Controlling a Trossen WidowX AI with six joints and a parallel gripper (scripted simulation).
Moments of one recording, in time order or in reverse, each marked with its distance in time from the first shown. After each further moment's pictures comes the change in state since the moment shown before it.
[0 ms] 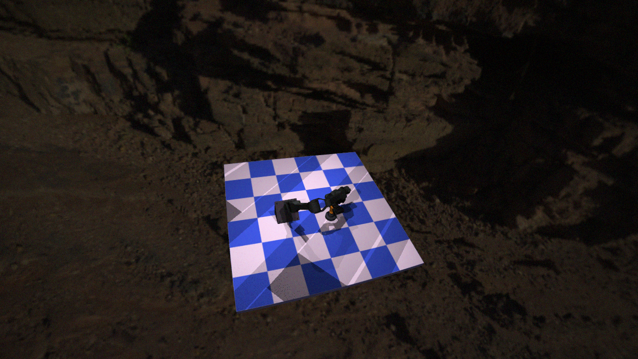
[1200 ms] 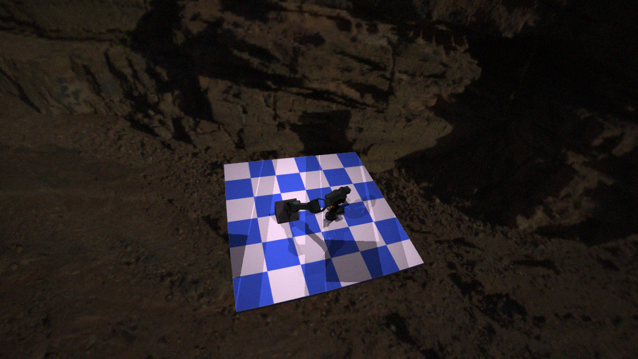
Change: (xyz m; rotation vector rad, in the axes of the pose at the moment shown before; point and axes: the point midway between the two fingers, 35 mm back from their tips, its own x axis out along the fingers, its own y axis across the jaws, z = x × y) arm 0.000 -0.001 0.000 0.003 -0.002 0.000
